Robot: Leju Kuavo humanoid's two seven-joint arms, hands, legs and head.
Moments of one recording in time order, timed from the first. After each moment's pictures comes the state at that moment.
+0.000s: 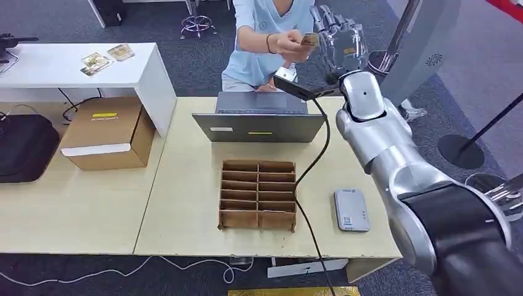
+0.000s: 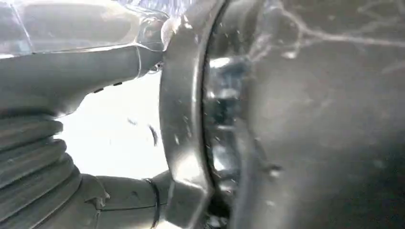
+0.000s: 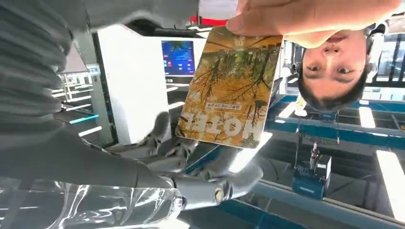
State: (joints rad) left arm -0.12 -0.17 -0.04 -0.20 -1.56 -0.31 -0.01; right arm -1.20 0.06 0.29 -0.35 1.55 -0.54 0.11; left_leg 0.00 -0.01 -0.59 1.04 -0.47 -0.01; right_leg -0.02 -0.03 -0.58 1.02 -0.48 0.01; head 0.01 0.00
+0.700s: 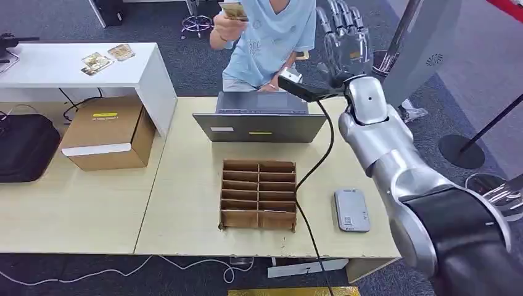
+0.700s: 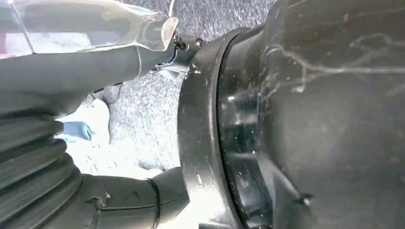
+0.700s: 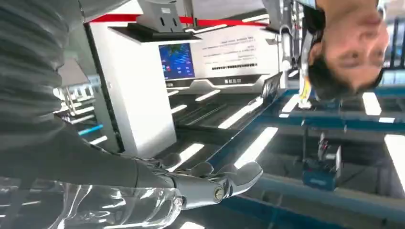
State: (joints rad) left arm -0.15 -0.16 -0.23 -0.20 -1.56 -0.31 -0.04; right arm -1.17 0.05 0.24 -0.36 1.48 -0.65 0.07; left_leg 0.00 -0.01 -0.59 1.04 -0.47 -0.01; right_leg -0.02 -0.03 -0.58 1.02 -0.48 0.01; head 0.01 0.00
